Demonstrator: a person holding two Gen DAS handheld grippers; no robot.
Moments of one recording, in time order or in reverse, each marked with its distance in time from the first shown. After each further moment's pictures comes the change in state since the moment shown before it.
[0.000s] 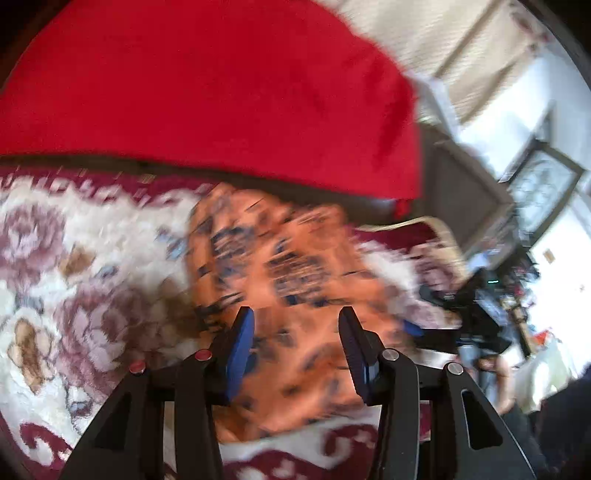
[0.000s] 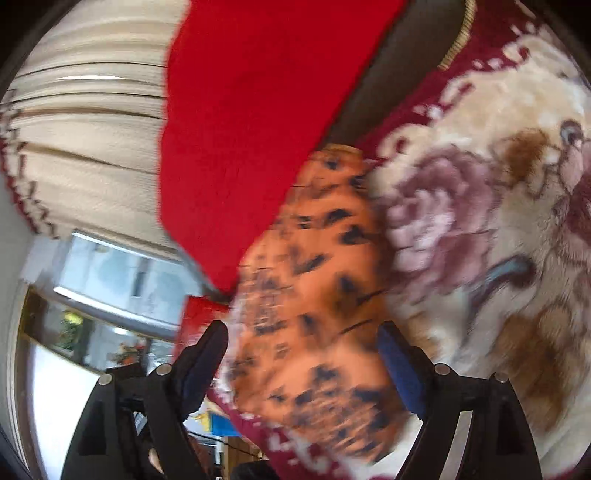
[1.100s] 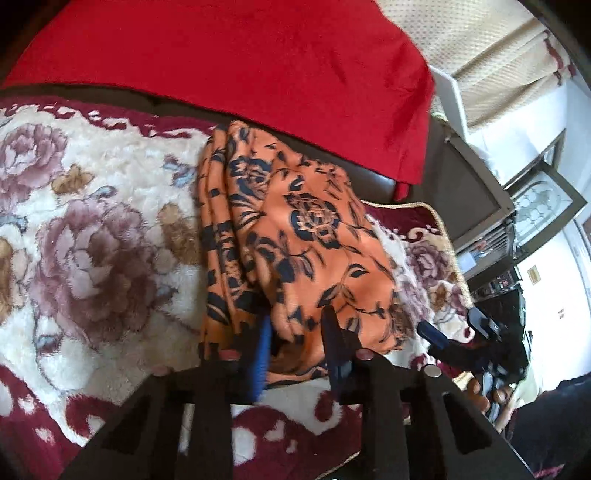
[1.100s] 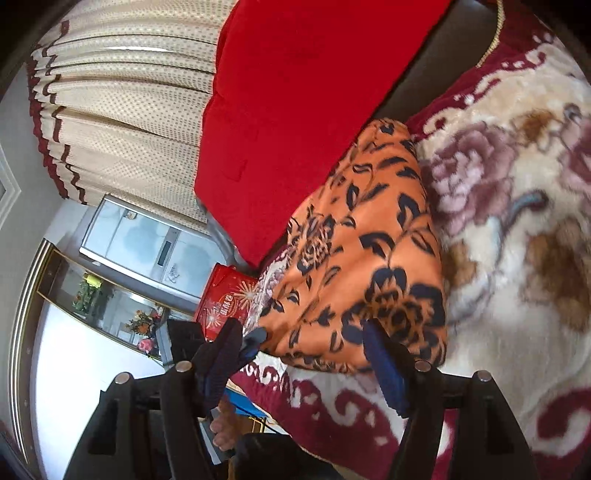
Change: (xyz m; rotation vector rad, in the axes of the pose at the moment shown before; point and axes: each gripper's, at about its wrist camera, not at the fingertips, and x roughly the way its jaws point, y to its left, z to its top) left arm -0.001 0.017 -0.037 -0.108 0.090 -0.104; right arm -0.014 0.039 -0.074 -0.123 0.013 0.132
